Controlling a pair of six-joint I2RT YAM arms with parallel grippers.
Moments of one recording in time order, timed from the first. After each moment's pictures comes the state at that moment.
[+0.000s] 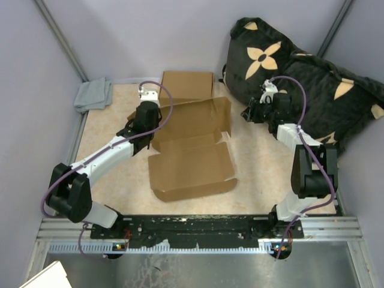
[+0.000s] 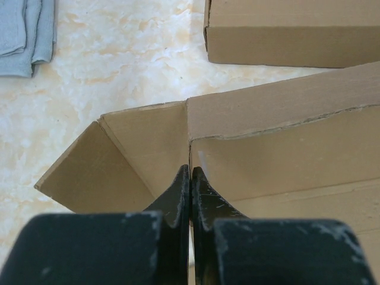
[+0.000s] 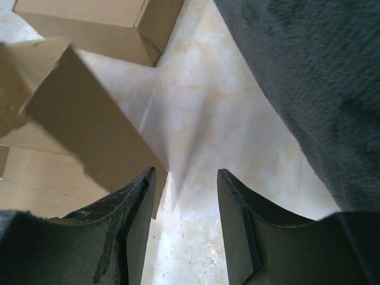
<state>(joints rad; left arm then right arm) -0.52 1.44 1.01 -0.04 -0.55 -0.15 0.01 1.63 1.03 0.11 -0.44 0.17</state>
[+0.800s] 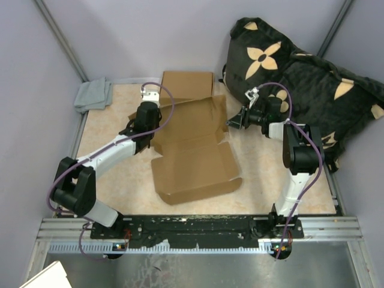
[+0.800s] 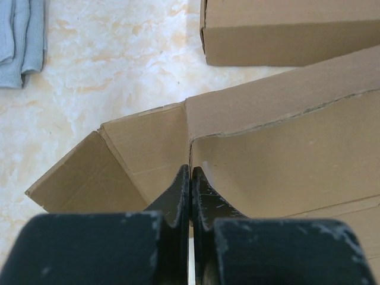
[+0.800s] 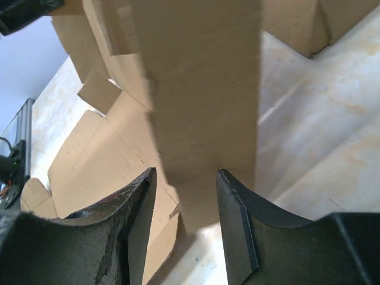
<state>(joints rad) -0.49 1.54 1.04 0.05 -0.51 -0.09 0.02 1.96 1.07 0.46 -1.08 0.21</state>
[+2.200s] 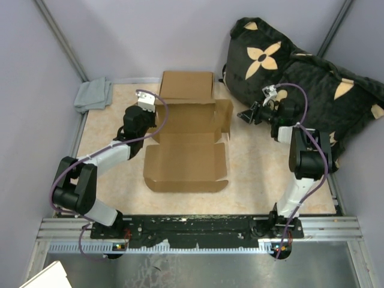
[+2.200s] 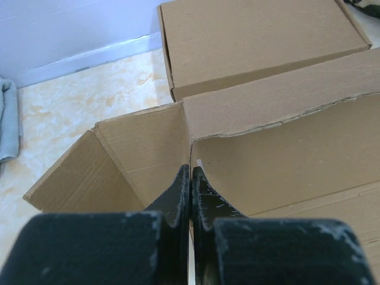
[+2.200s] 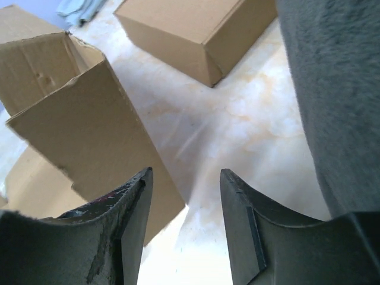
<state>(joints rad) -0.37 1.52 0.84 0.50 -0.17 0.10 -0.09 1.84 0.96 0.61 -0.88 0.24</state>
